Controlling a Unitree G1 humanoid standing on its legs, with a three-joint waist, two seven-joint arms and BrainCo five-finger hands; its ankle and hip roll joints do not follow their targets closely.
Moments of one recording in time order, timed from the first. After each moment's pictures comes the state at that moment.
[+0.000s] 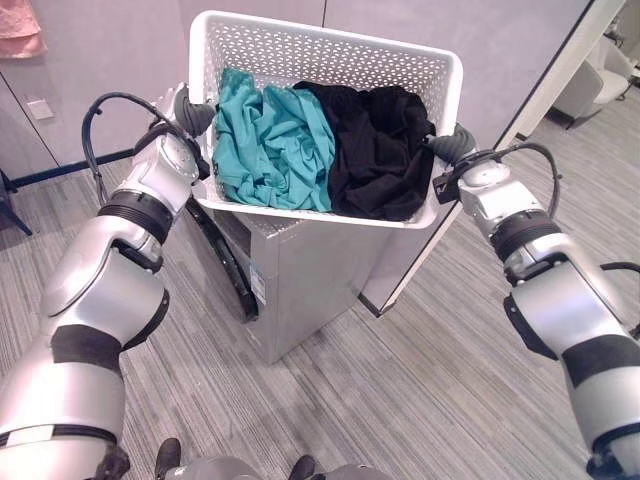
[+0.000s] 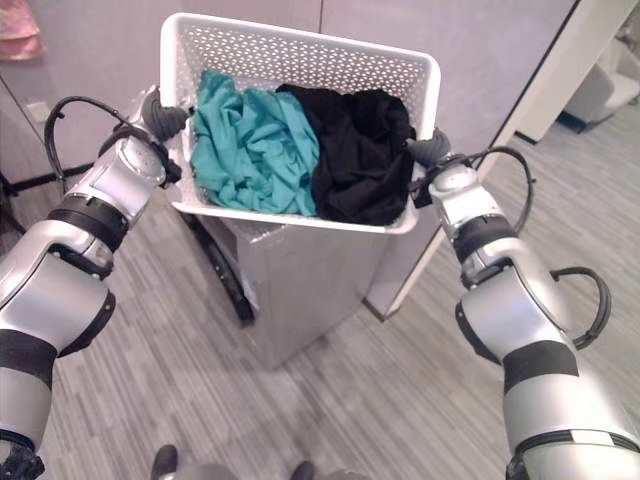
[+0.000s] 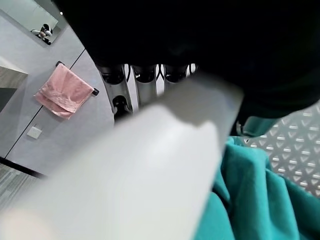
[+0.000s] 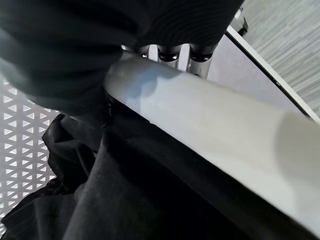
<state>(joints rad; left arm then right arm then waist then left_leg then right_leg) -1.40 0.59 -0.85 1.17 -0.11 0.13 0.21 -1.32 -0.49 0.66 1.20 0.44 0.12 -0.10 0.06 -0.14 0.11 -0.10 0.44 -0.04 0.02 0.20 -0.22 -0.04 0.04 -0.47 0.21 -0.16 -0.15</state>
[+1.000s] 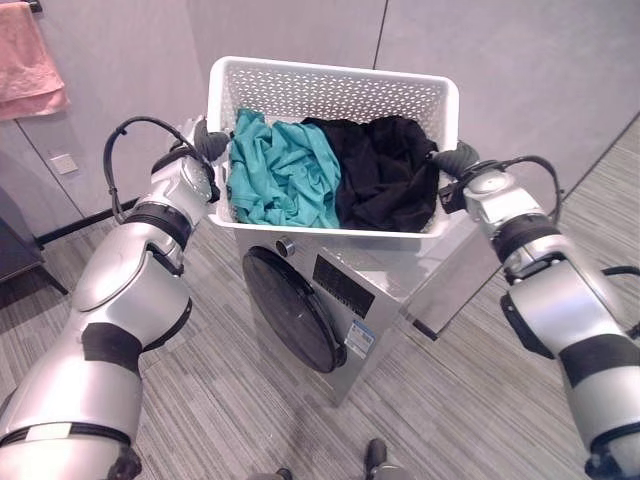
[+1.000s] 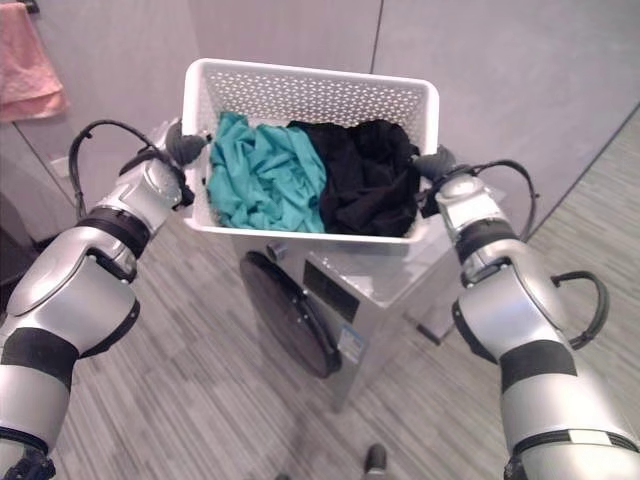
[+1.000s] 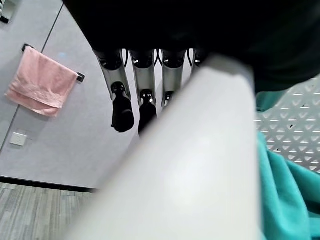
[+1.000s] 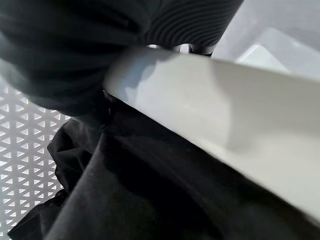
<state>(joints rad) -1.40 0.51 -0.91 1.32 -0.10 0.08 0.19 -1.34 -0.50 0.66 1.28 0.40 0.13 -0.01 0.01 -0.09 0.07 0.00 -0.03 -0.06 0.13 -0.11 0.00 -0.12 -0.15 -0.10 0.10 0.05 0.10</state>
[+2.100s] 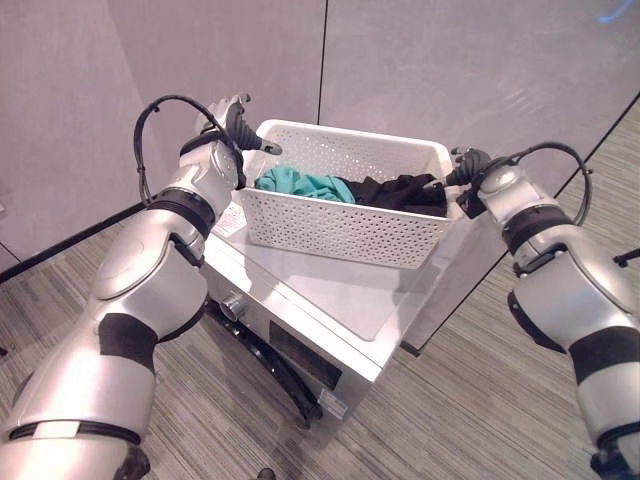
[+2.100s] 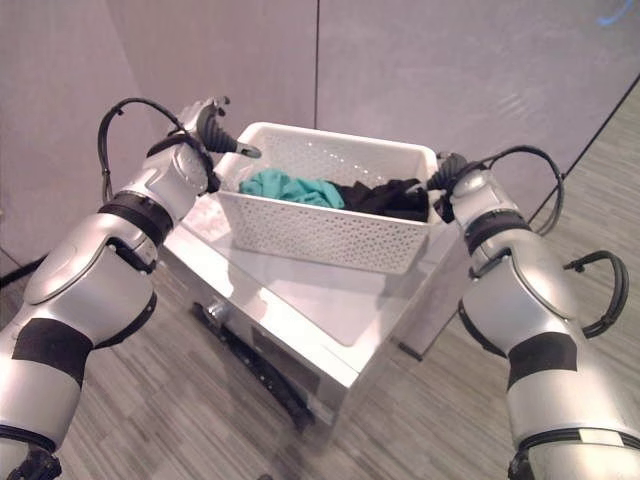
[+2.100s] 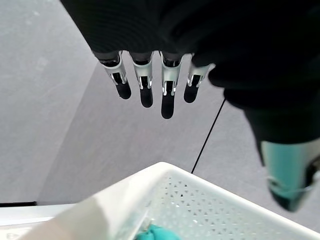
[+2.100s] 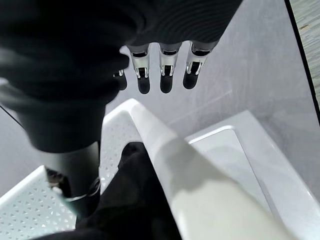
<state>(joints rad) -1.47 0.45 -0.90 1.27 -0.11 0.08 0.19 -1.39 -0.56 0.79 1.29 0.33 0.20 0.07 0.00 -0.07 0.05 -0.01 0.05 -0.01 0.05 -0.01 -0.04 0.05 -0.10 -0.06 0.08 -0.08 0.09</state>
